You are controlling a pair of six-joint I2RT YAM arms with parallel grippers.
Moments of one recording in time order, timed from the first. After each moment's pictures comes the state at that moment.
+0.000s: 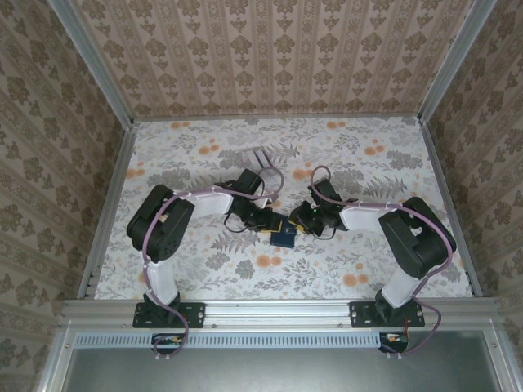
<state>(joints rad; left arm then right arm) -0.68 1.89 1.06 -0.36 0.69 -0.45 0.49 1.69 0.76 -0.03 -0.36 1.12</state>
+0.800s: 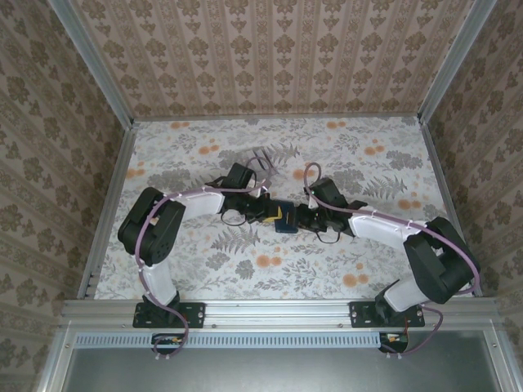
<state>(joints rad) -0.63 1.83 1.02 -0.15 0.77 -0.74 0.55 1.49 0.75 -0.19 -0.30 0.71</state>
